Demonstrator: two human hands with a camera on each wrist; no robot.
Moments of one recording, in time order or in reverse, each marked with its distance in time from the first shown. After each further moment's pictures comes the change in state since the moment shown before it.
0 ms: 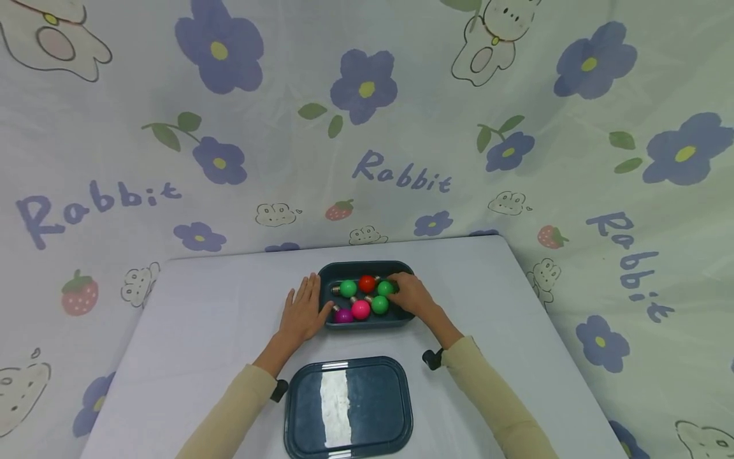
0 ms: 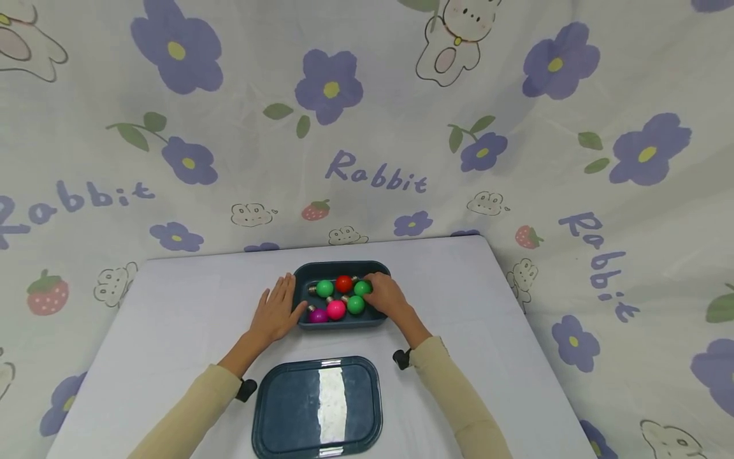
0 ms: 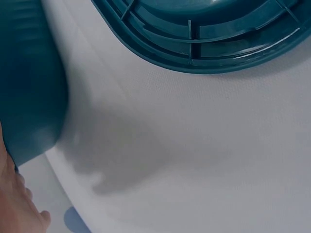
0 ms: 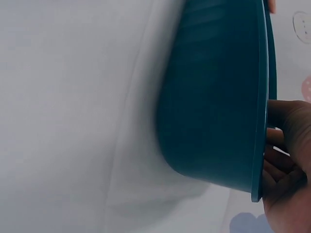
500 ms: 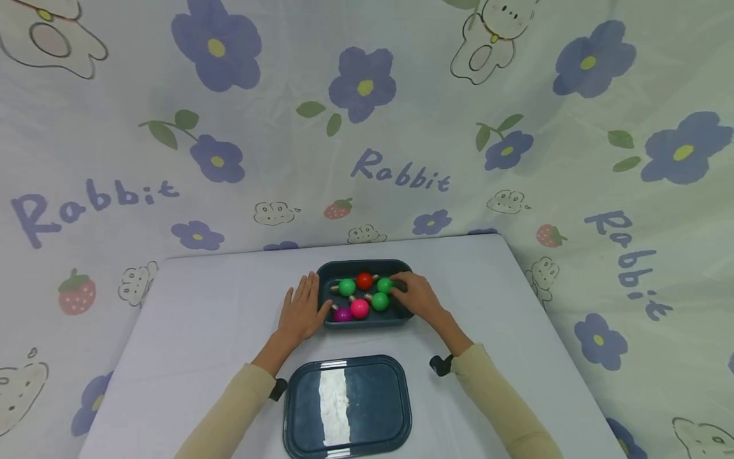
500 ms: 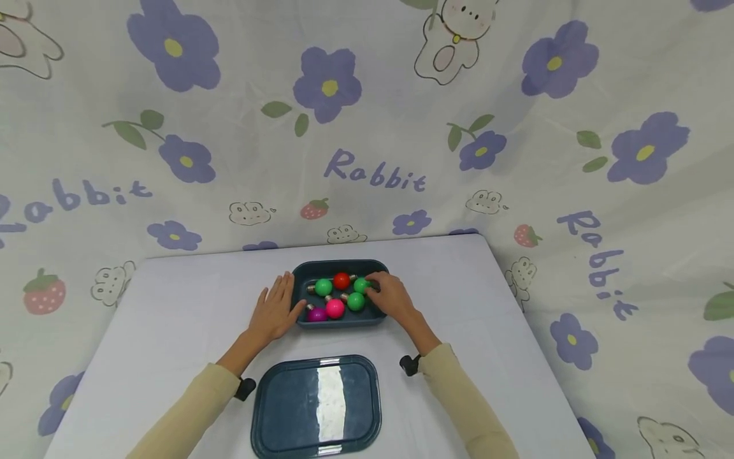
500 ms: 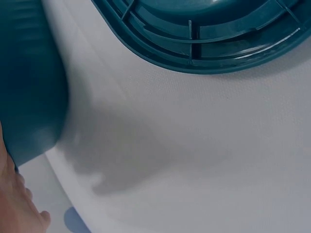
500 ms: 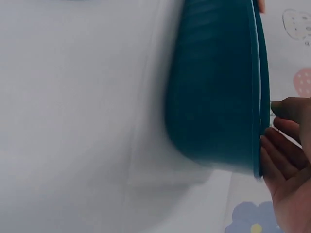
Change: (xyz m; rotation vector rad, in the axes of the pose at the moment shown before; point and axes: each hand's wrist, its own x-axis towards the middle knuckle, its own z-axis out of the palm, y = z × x) left_hand 0.001 0.000 0.000 0.003 -0.014 0.001; right_hand -0.019 0.013 -0.003 0.124 0.166 -0.114
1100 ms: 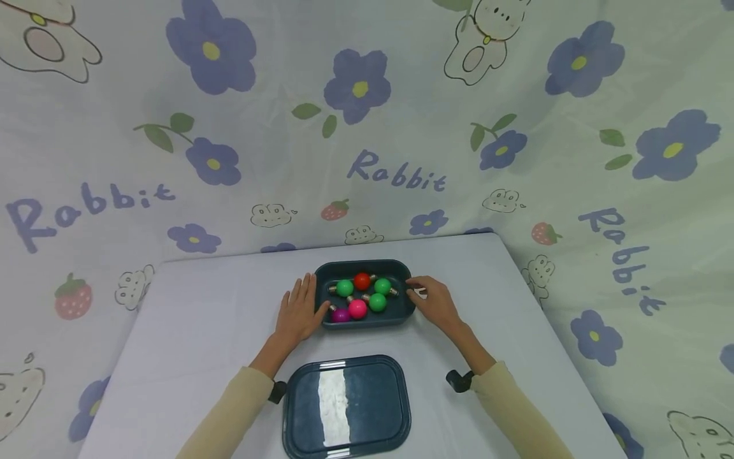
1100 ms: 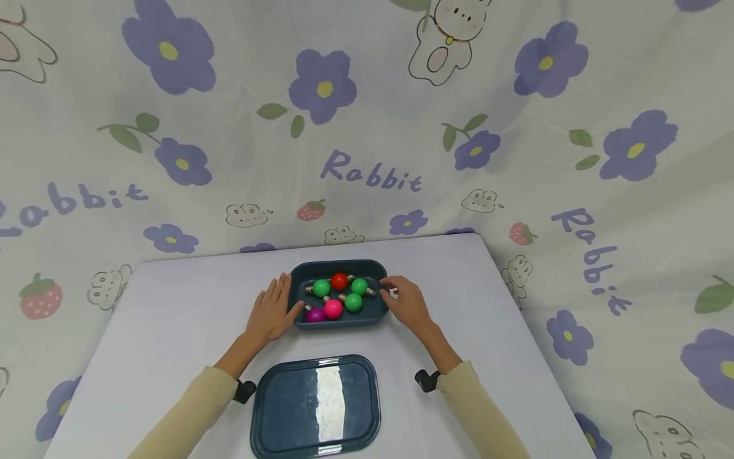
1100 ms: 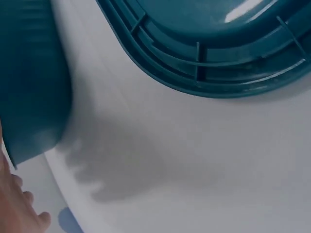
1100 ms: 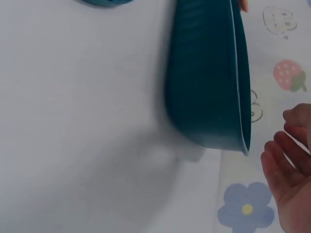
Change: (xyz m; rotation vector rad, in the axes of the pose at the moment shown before) left_hand -0.001 0.000 -0.002 -0.041 0.026 -0.019; right_hand -0.037 0.007 -0.024 0.059 0.197 -0.058
